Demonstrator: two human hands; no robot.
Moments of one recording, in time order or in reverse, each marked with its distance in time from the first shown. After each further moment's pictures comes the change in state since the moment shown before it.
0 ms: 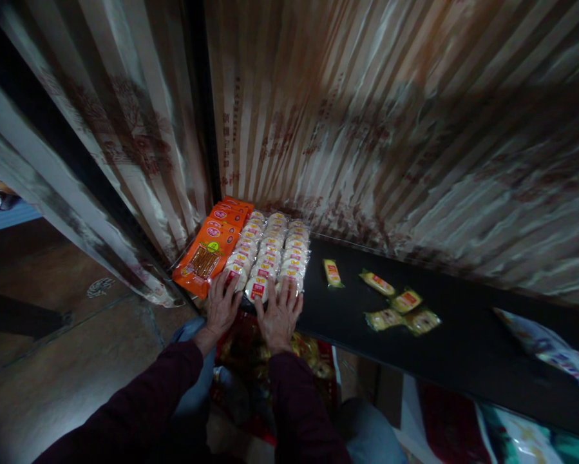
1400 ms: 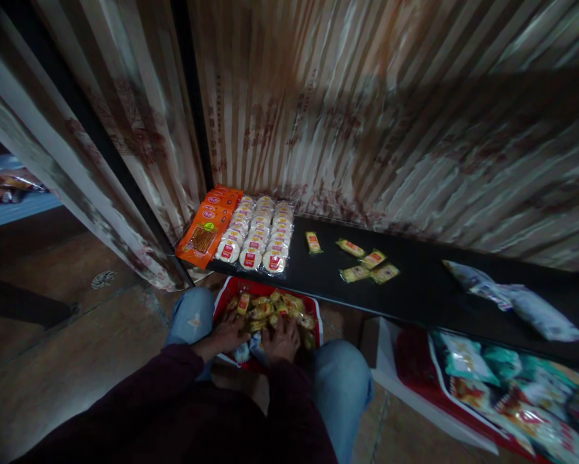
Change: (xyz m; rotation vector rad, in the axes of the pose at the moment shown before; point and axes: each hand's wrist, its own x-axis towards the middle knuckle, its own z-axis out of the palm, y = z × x) left_hand -0.118 0.038 -0.037 -0.163 -1.089 -0.118; right_hand -0.175 0.044 0.012 0.193 -0.356 0.420
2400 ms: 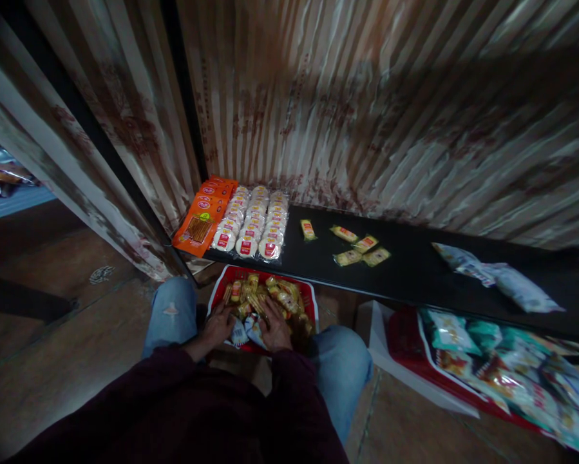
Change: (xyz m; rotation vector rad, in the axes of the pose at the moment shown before) left_hand -0.019 -0.020 0.027 -0.027 0.327 -0.082; right_hand -0.007 0.006 -0.015 0.299 -0.131 -0.419
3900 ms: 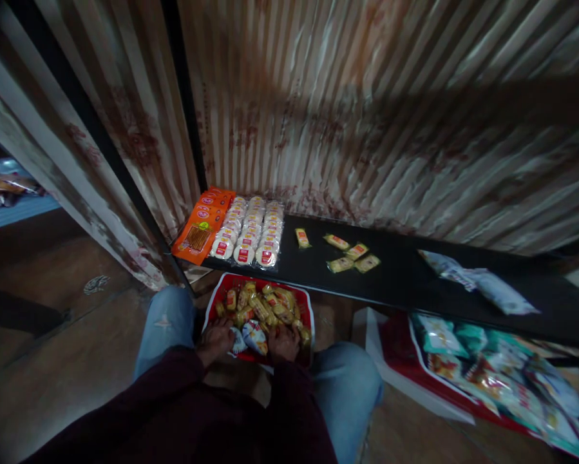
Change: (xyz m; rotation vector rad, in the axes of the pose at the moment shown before) left_hand -0.005 0.004 0.003 0.213 -0.168 0.047; right_hand -0.016 0.051 0.024 -0.390 0.106 0.439
